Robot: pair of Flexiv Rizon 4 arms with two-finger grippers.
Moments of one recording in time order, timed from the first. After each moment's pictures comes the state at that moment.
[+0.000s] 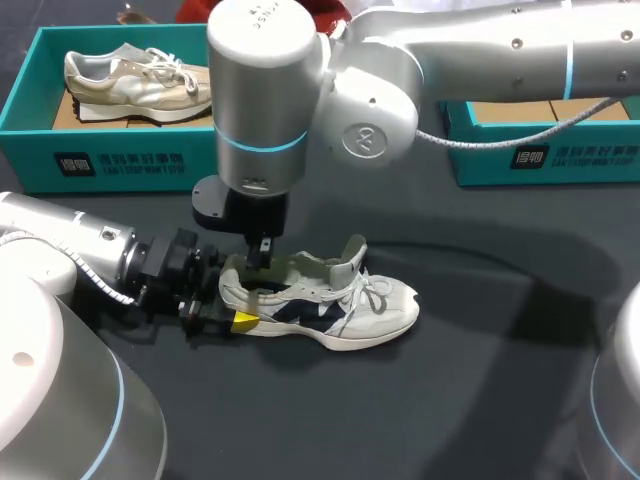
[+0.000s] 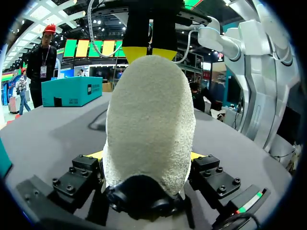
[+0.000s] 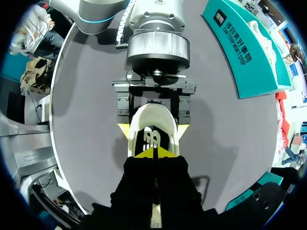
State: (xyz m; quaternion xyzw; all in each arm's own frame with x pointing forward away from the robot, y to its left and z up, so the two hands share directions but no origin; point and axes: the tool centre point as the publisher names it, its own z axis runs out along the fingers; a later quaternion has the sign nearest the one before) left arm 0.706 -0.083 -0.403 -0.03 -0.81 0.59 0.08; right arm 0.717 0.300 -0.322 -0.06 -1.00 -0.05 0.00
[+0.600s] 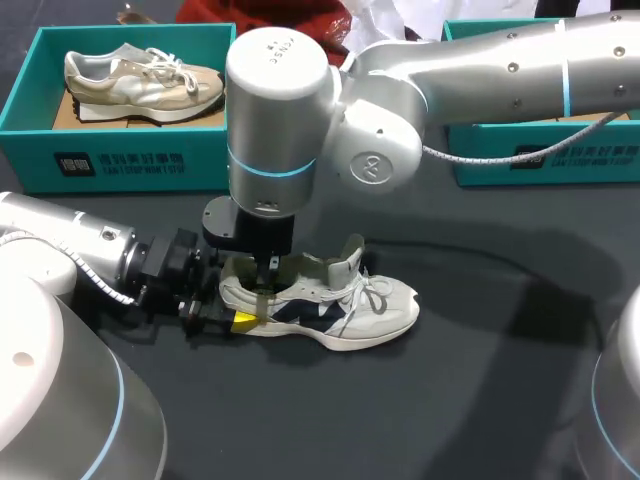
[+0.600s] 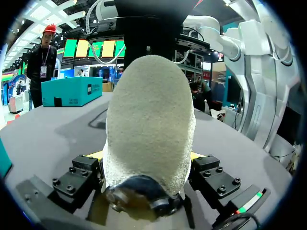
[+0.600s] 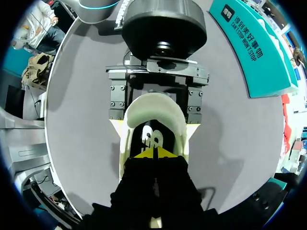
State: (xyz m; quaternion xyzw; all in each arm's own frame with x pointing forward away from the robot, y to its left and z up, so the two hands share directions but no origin) left arm 0.706 -0.083 -0.403 -0.03 -0.81 0.59 0.08; right arm 0.715 0.296 -0.358 -0.04 -1.00 -0.06 0.01
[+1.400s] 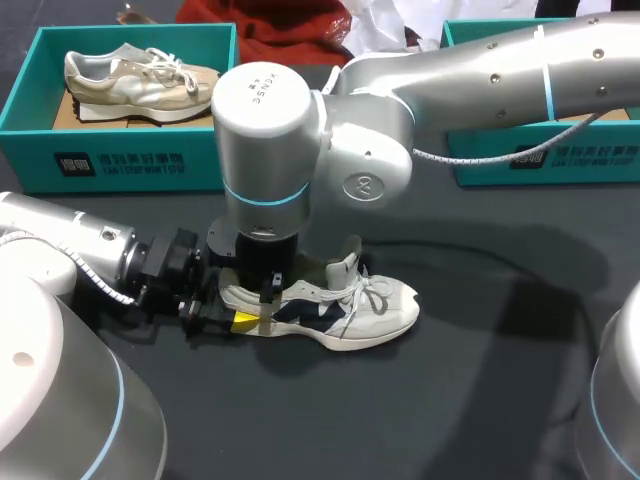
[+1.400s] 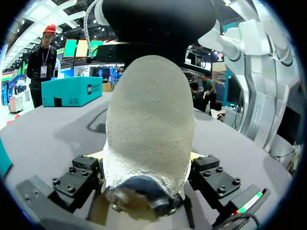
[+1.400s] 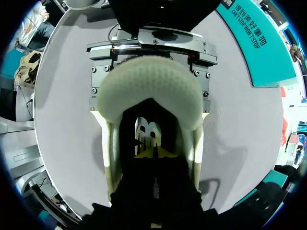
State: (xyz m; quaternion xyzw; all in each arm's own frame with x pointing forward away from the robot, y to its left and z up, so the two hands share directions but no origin) left arm 0.706 -0.083 -0.403 -0.03 -0.81 0.59 0.08; right arm 0.715 0.282 -0.387 -0.07 -1.00 -0.02 -0.02
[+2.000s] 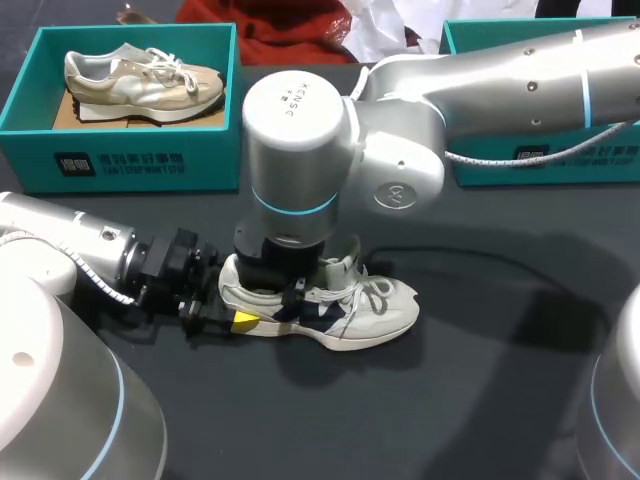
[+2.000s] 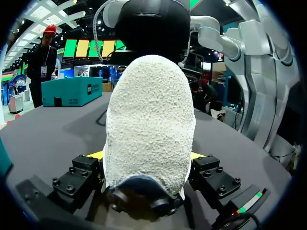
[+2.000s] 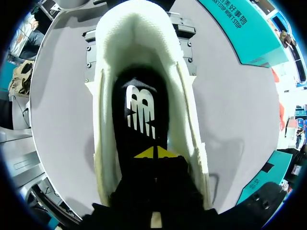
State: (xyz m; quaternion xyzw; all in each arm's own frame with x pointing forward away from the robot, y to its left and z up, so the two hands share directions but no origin) left arm 0.706 -0.083 -0.403 -0.03 -0.81 0.59 0.08; right arm 0.713 0.247 -0.385 -0.11 -0.99 -0.02 -0.04
